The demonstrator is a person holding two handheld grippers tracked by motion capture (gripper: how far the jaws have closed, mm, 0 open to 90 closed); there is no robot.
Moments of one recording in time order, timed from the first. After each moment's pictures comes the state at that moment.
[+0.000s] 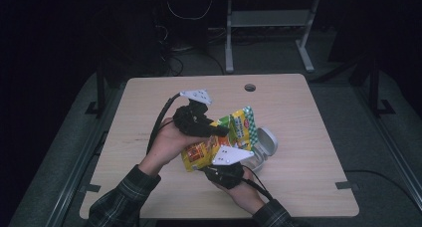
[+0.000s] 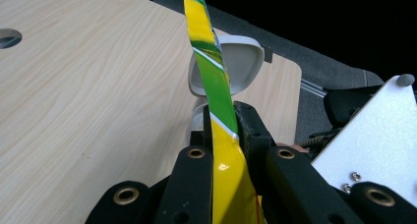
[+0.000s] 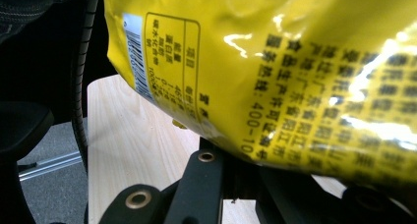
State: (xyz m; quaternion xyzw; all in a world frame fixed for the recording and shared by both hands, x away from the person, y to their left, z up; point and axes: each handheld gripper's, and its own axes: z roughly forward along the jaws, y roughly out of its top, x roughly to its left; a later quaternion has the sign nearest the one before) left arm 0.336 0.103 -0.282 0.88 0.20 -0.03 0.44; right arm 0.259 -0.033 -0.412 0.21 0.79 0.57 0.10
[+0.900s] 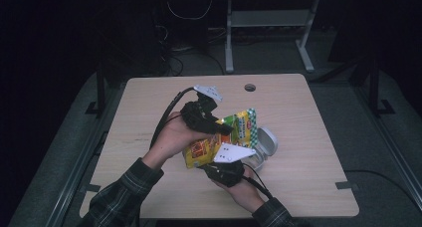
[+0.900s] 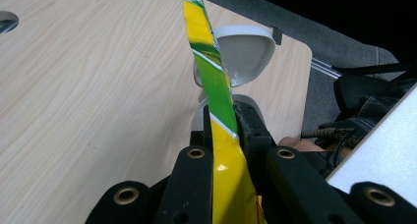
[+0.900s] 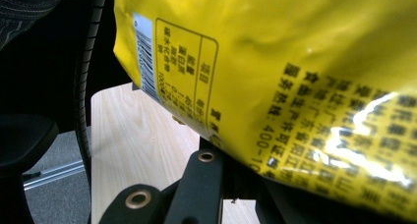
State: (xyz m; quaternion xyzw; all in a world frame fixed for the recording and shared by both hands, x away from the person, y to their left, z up) left arm 0.345 0.084 -0.275 0.90 0.20 -0.03 0.39; right arm 0.261 -0.035 -0.407 0.21 0.78 0.58 0.09
